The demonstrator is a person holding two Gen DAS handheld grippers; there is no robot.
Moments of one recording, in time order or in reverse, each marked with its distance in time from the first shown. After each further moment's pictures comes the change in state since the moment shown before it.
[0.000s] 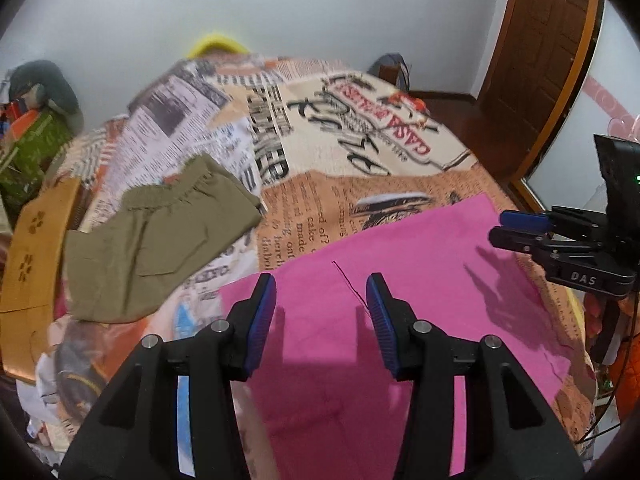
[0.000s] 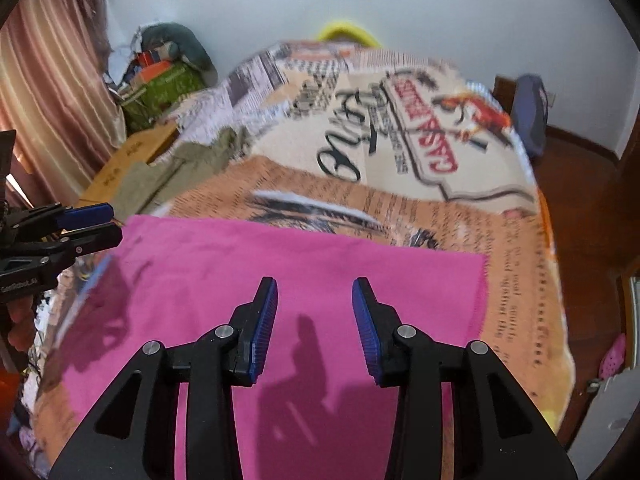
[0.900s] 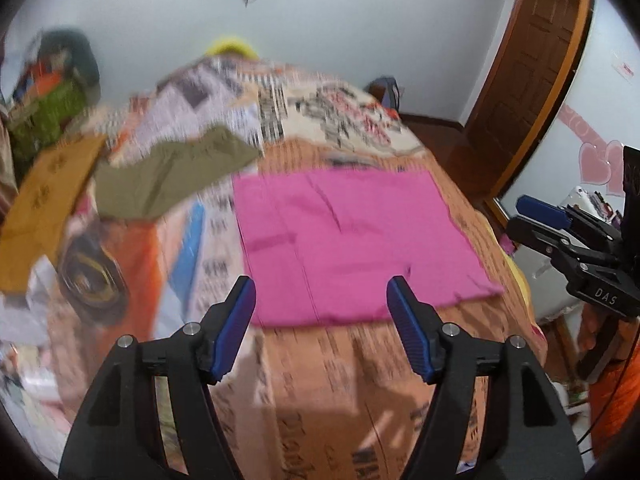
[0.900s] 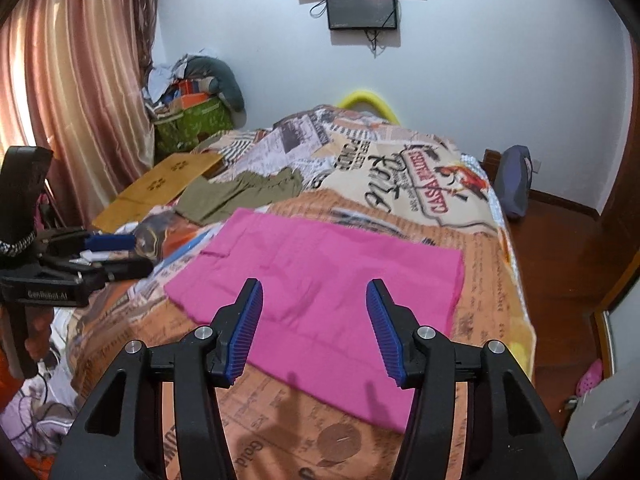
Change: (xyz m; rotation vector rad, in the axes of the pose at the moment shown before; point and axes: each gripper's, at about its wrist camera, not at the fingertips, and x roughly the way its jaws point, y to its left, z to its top) left arm -0.104 -0.015 -0.115 -0.128 -0.032 -0.081; right arm -0.091 0.084 -0.075 -0.110 -0.172 -0.034
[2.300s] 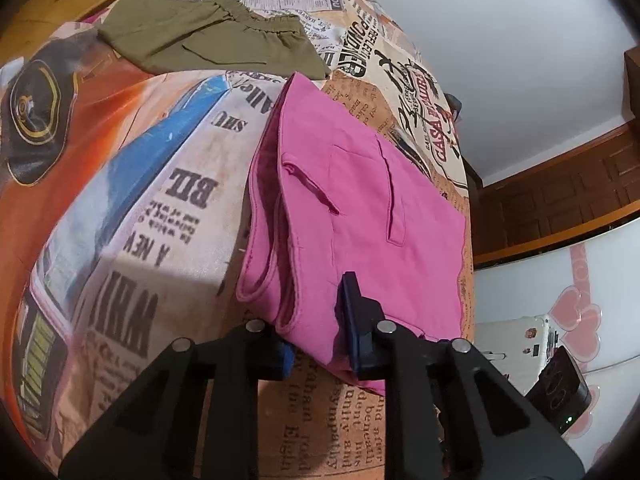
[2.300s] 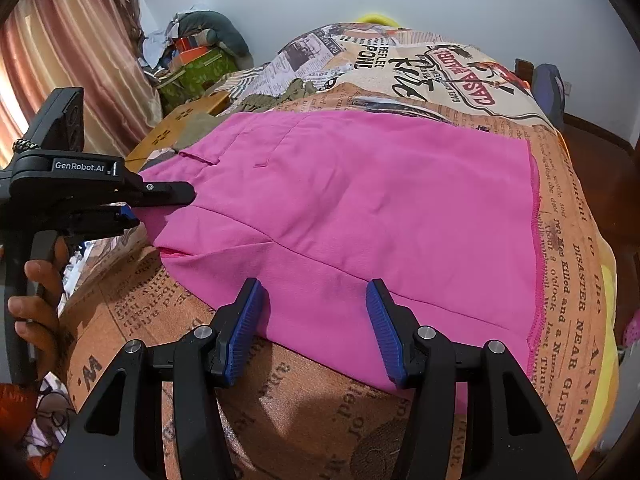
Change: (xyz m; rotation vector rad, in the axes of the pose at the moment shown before) left arm 0.087 0.055 0.003 -0.582 0.142 -0.114; right arm 0.072 -0.009 -0.052 0.110 0.206 0.127
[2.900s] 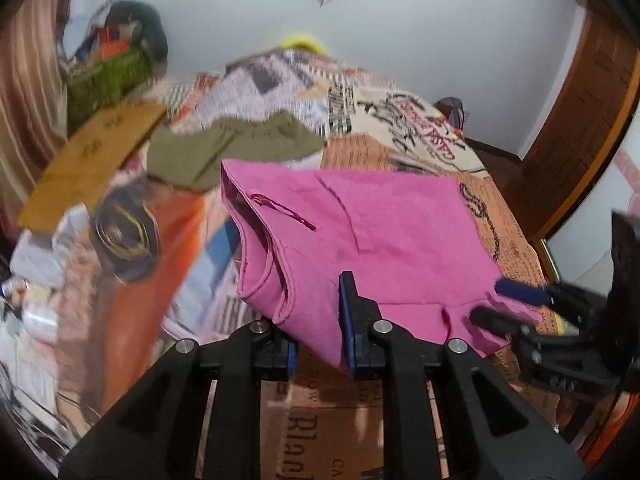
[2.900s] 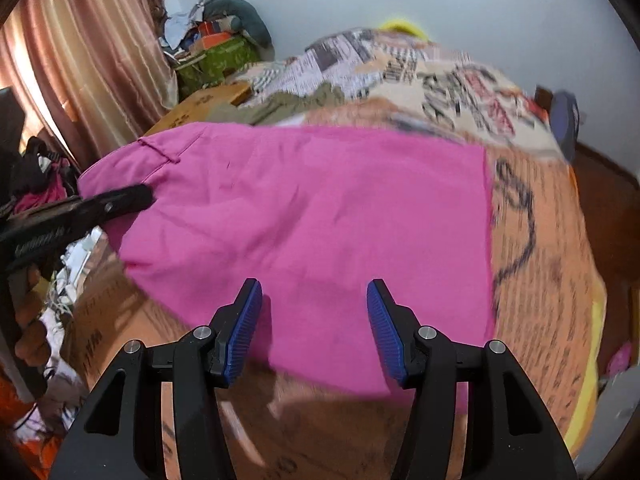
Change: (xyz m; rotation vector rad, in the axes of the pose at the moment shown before) left arm -0.072 -0.034 -0.050 0.419 -0.290 0.276; right arm -0.006 0.031 0.029 -0.113 -0.016 -0.012
